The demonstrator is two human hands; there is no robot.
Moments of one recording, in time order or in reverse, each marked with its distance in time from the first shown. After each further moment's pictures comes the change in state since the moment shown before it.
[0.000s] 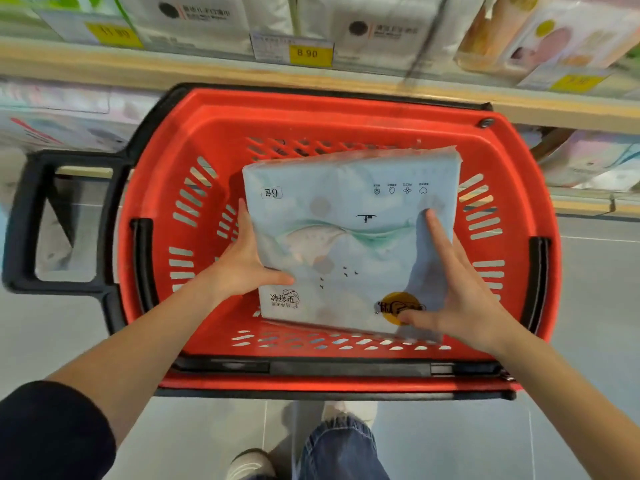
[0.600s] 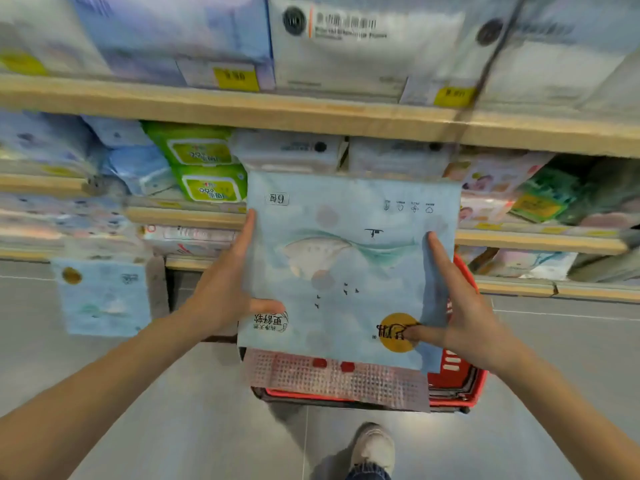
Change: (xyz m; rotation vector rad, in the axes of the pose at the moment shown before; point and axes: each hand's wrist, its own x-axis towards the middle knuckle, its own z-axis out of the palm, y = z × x) left_hand -0.165 0.181 -0.172 0.228 0.248 0.289; right_hand -0.058 -0.207 -0.107 0.037 0.121 -0.170
